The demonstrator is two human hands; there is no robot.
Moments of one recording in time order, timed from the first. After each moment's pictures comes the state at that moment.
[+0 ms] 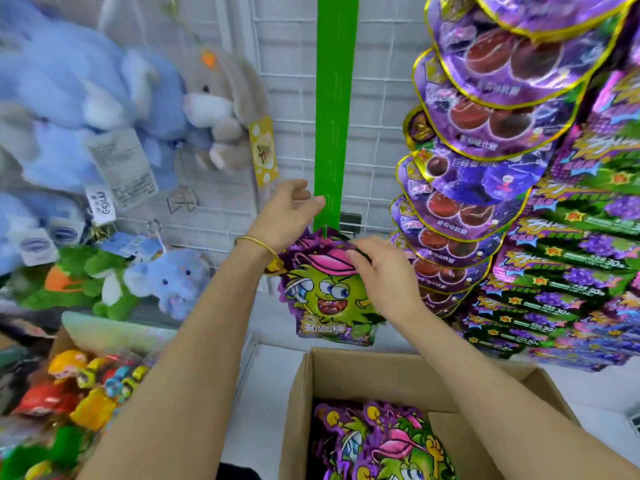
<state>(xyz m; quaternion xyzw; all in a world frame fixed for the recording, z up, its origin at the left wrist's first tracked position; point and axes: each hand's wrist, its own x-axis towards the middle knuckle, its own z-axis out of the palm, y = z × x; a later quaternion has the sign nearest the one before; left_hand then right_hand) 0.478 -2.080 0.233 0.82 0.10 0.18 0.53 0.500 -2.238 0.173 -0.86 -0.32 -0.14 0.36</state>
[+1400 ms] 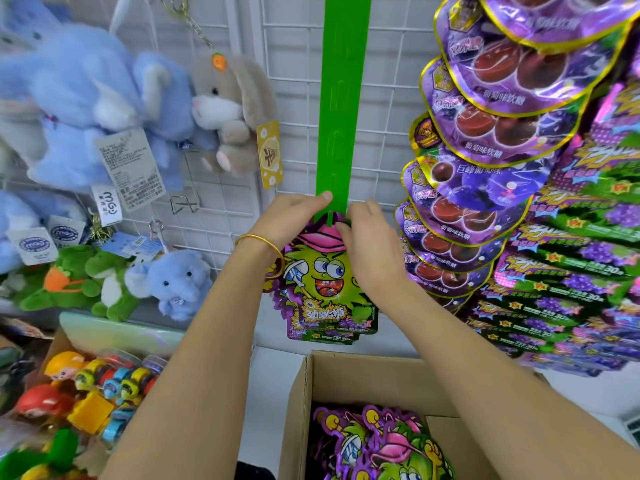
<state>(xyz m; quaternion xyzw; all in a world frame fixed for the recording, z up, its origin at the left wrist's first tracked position) 0.470 -2.081 0.245 0.82 0.13 0.12 0.54 0.499 -2.205 0.215 -0.93 -0.26 -0.18 0.21</state>
